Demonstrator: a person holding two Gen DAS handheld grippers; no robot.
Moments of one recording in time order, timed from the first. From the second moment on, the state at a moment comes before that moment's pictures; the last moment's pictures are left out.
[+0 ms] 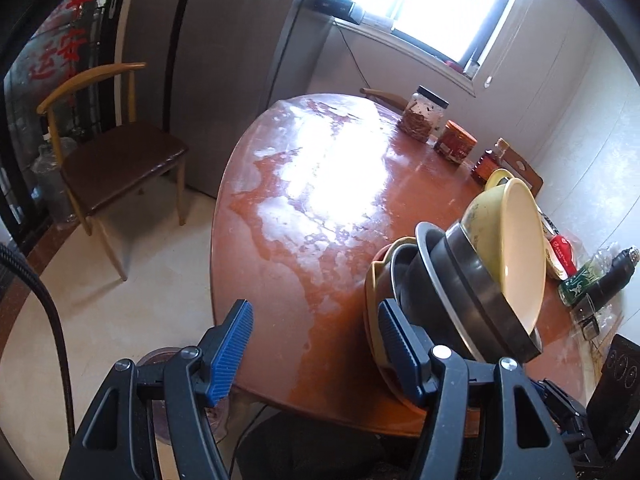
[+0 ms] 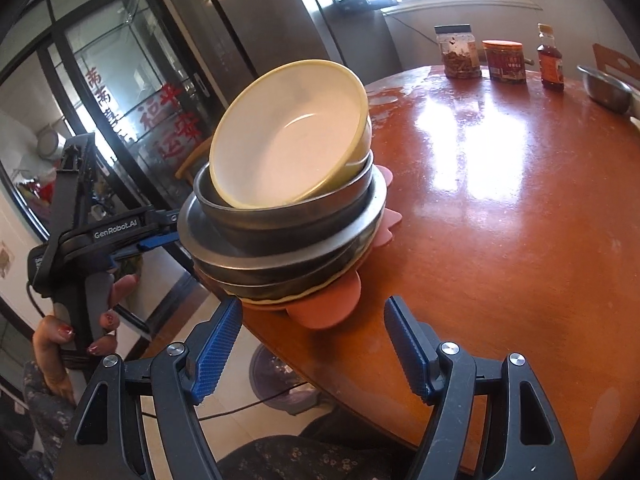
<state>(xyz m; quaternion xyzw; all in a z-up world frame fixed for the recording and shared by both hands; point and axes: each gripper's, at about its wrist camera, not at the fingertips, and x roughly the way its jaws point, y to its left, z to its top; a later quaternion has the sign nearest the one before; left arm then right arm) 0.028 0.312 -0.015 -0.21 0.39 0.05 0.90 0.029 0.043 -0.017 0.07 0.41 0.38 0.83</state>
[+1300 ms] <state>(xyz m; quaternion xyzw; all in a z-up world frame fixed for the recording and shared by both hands) 0.091 0.188 -0.003 -0.09 0.40 -0.02 0.91 0.033 -0.036 -0.025 0.04 0.38 0.36 0.85</state>
